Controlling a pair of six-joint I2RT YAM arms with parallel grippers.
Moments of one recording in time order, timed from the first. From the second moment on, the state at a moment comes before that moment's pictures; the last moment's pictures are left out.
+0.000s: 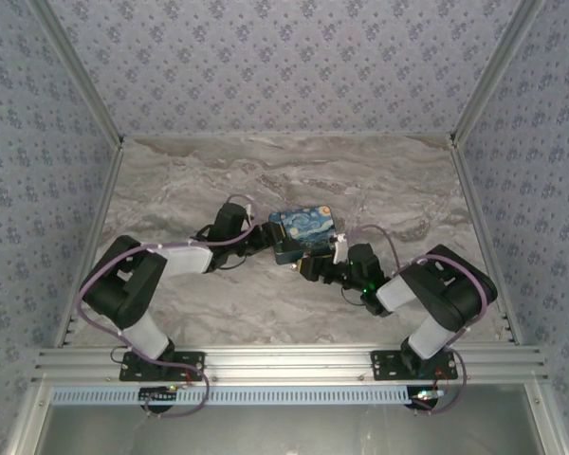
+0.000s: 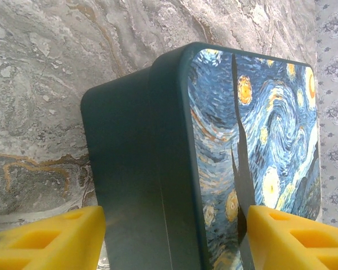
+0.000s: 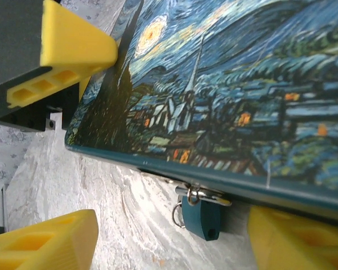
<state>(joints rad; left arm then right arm) -0.58 1.65 0.71 0.29 0.33 -0.91 0.60 1.65 0.26 1.00 -0.36 0.65</state>
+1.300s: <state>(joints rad) -0.58 1.65 0.69 0.34 0.32 -0.91 0.60 1.72 0.29 1.06 -0.39 0.66</state>
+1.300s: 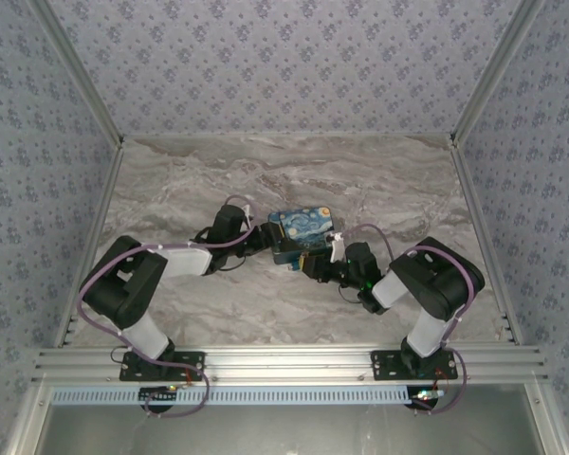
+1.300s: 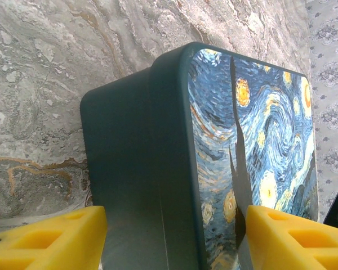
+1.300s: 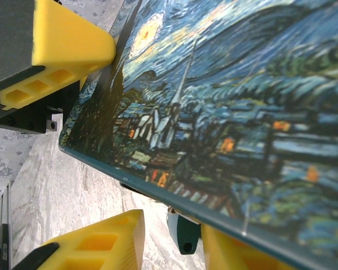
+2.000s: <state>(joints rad) -0.58 1.64 0.68 0.33 0.29 -0.92 0.60 1.73 0.29 1.05 -0.38 0.65</state>
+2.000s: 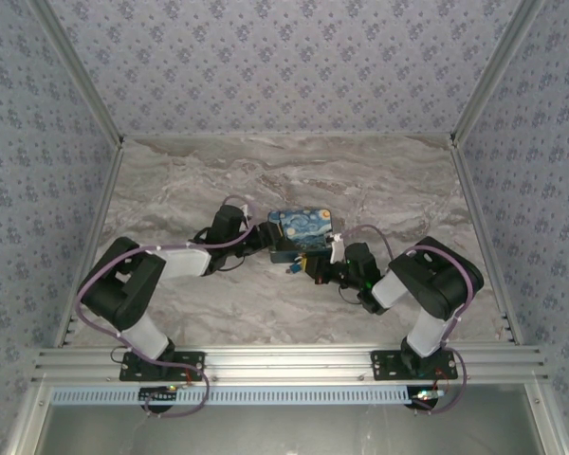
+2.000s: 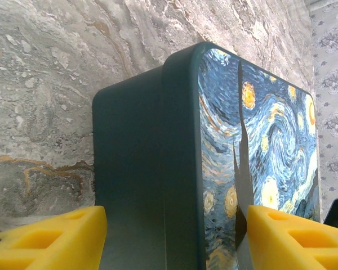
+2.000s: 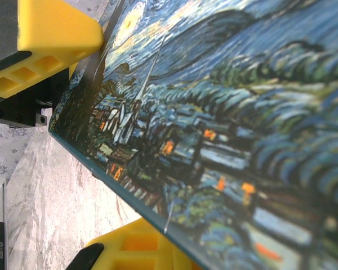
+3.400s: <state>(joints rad) -0.54 1.62 0.66 0.32 0.28 -0.91 0.55 1.39 0.22 0.85 -0.34 0.64</state>
